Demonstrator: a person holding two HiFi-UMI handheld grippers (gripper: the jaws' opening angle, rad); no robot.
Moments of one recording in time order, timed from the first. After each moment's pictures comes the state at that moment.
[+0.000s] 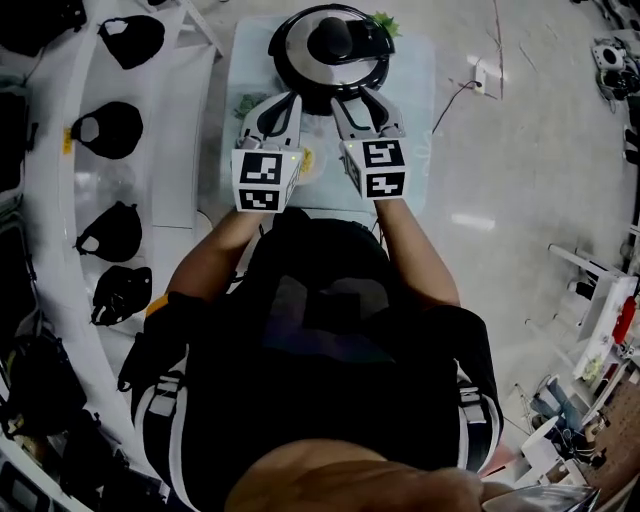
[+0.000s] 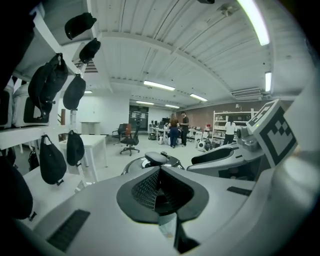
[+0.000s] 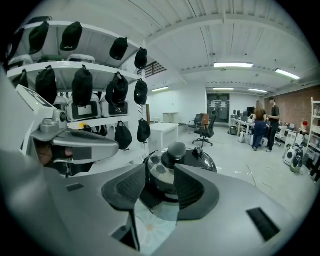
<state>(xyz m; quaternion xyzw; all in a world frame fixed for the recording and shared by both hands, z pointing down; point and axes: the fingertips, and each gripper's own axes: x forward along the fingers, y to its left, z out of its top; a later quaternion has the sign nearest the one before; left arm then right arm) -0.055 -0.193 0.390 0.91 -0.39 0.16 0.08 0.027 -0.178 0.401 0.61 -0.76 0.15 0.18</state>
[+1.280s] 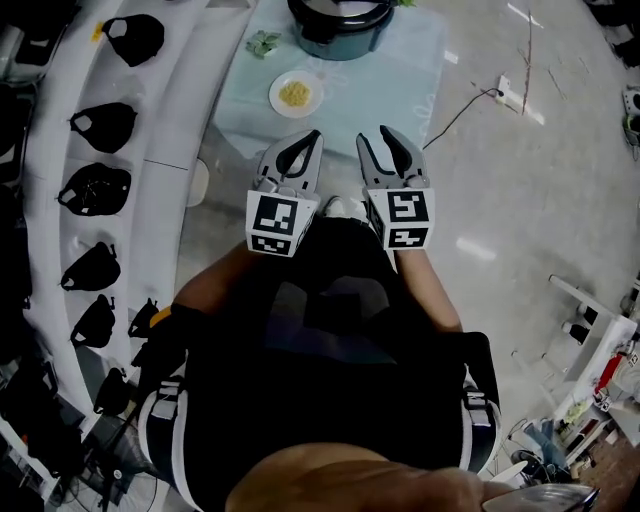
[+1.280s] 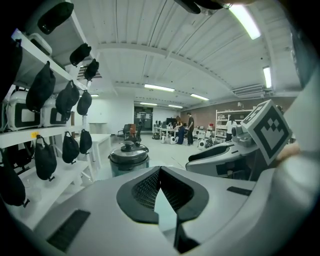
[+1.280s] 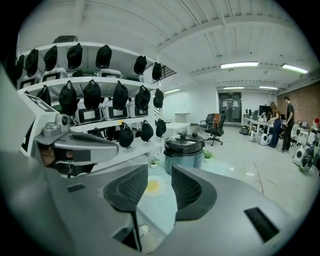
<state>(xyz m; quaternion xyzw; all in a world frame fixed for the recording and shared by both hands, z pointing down) -0.026 0.086 0.384 0.89 -0.43 0.16 0.08 0.058 0.087 0.395 0.55 -0.81 0.14 0.17</state>
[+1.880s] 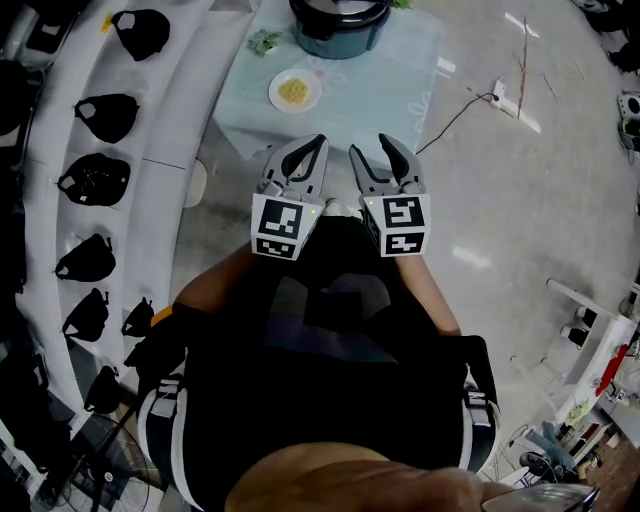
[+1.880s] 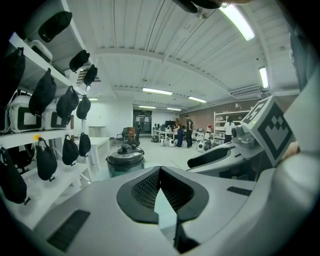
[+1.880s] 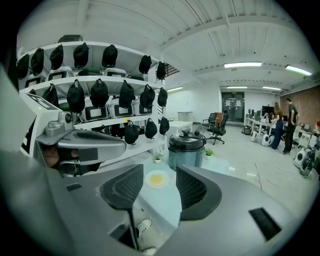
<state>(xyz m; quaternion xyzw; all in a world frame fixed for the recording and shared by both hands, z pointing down) -0.017 0.130 0.377 0.89 -0.42 0.14 0.06 0.052 0.136 0.392 0.53 -0.81 0.14 0.19</state>
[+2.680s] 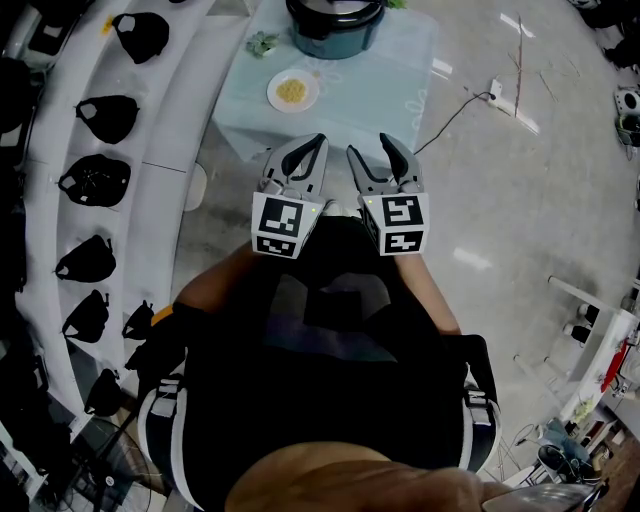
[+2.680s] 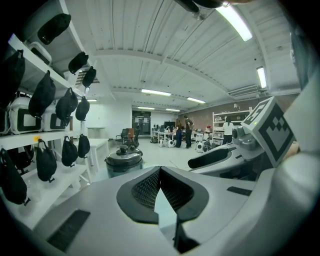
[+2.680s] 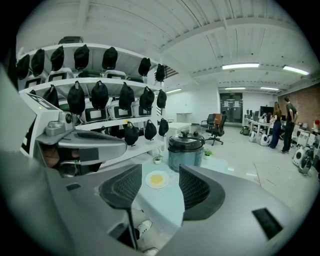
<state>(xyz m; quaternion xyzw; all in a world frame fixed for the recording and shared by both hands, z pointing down) -0.014 0.141 0.372 0.89 -0.42 0.14 0.06 0.053 0.150 0.389 0.54 -0.81 0.14 0.18</state>
